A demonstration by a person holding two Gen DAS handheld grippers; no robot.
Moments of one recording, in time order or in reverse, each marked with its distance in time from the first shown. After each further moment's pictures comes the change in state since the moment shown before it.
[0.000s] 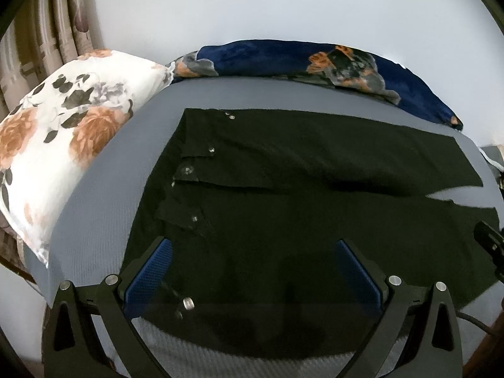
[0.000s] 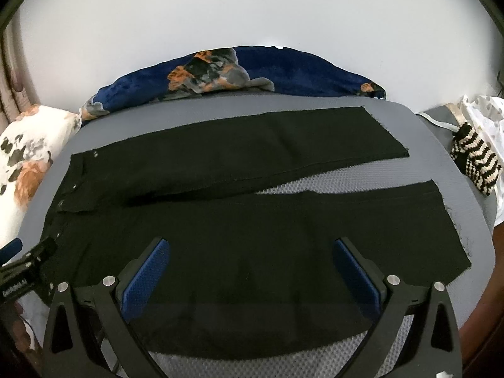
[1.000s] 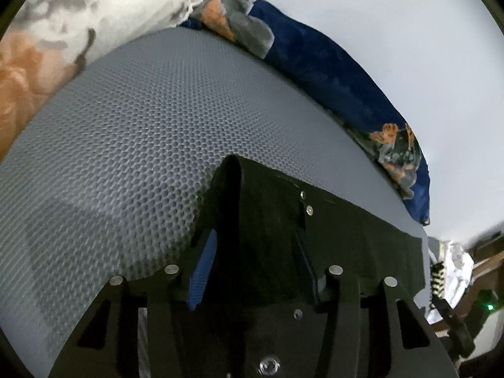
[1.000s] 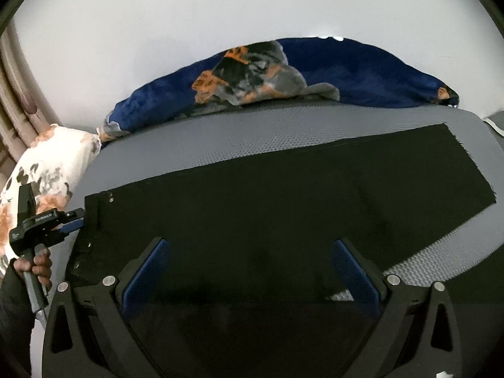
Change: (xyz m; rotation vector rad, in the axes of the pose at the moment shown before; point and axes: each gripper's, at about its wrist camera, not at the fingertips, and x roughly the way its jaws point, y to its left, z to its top) left arm 0.214 0.182 0.142 -0.367 0.195 -0.471; right arm 0.121 0.031 0.092 0.015 0.062 0.222
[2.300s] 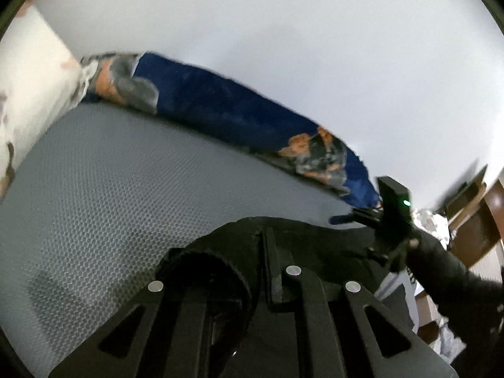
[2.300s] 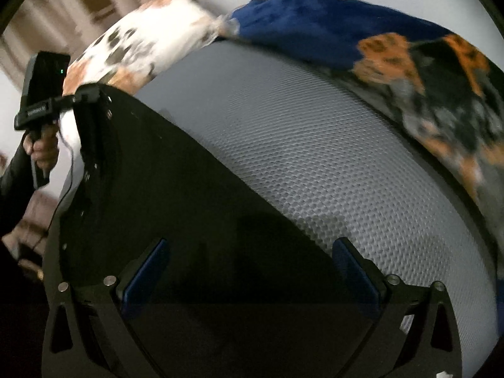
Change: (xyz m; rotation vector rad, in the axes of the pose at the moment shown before) left arm -0.033 -0.085 0.019 0.271 -0.109 -0.203; right arm 0.157 0.054 0.119 -0.741 0.412 0.539
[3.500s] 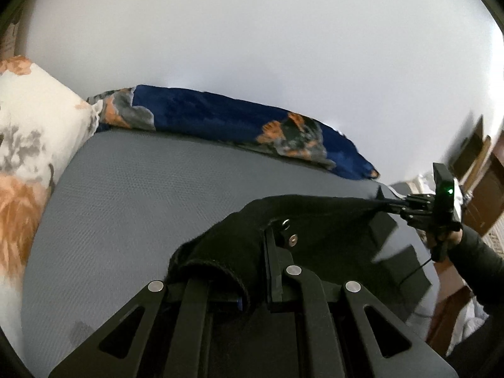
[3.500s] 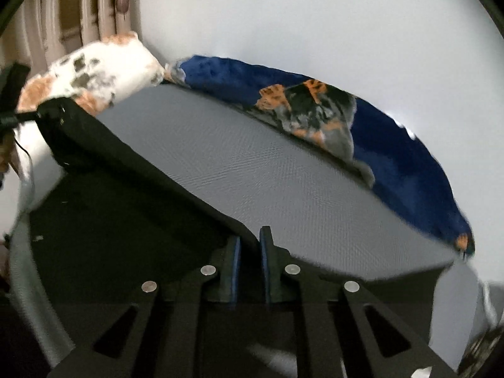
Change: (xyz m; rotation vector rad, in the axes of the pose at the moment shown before) left arm -0.082 -0.064 -0.059 0.187 -0.011 0.077; right arm -0.132 0.112 -0.139 0.147 -0.262 -0.510
